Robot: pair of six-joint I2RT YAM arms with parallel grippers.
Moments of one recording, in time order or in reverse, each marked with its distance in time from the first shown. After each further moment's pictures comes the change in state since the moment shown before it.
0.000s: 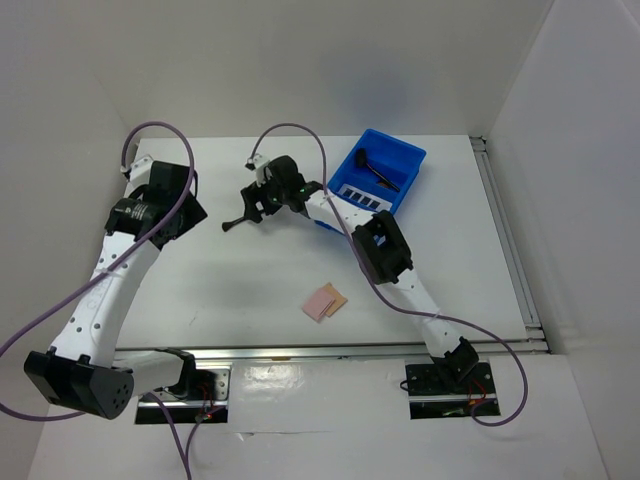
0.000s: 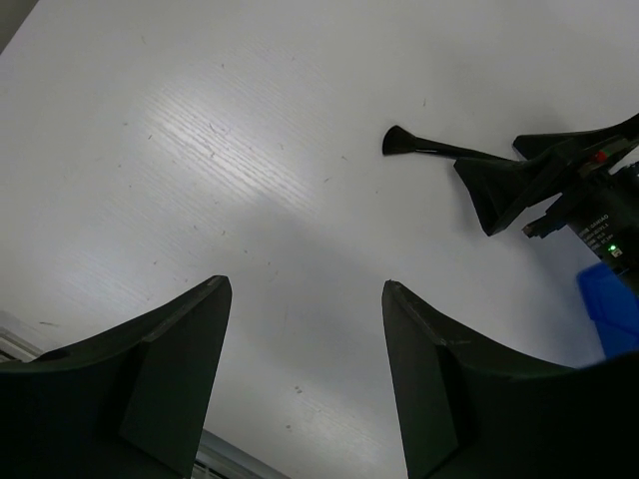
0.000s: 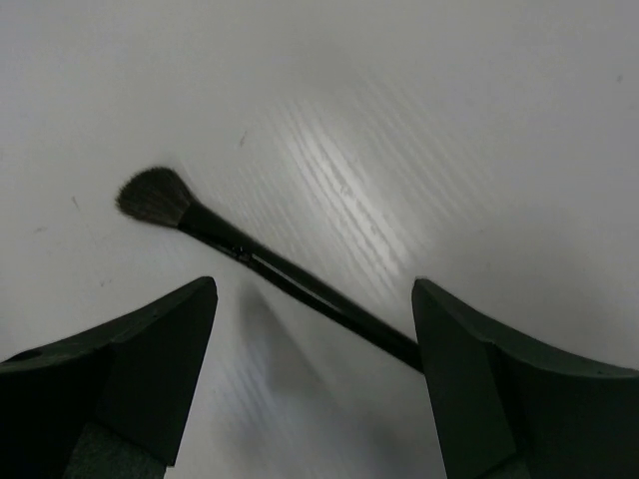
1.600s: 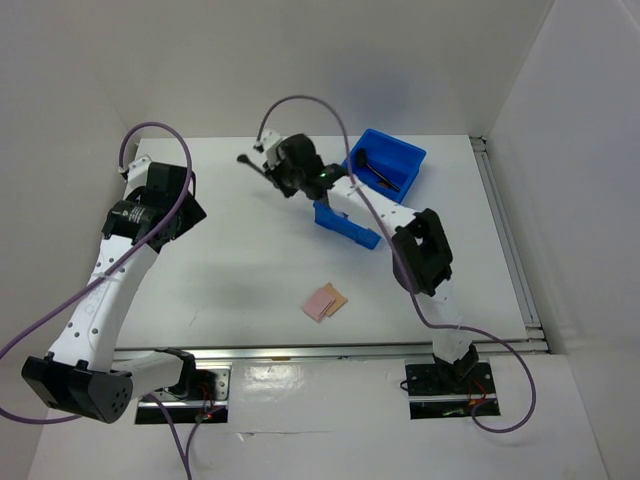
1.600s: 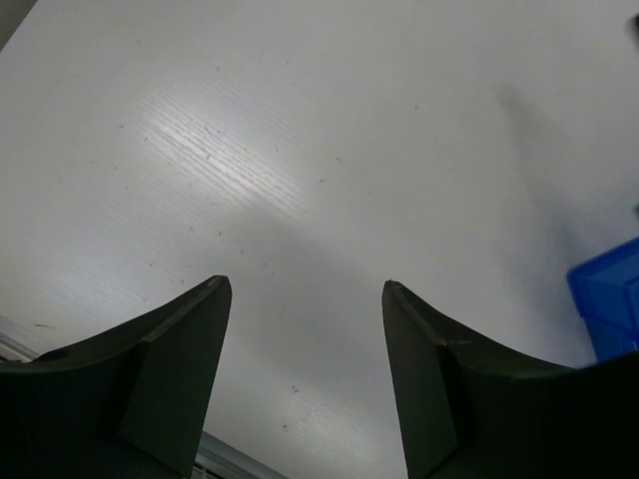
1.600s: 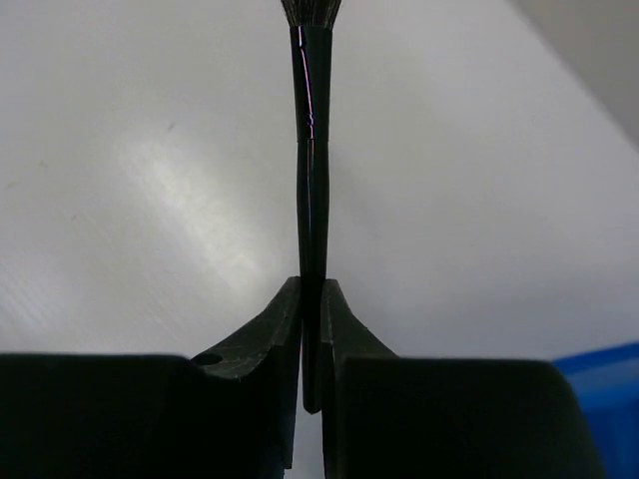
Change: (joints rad) left arm 0.000 -0.020 -0.007 0.007 0.005 0.002; right arm 0.027 -0.430 -0.334 -0.126 0.274 -0.232
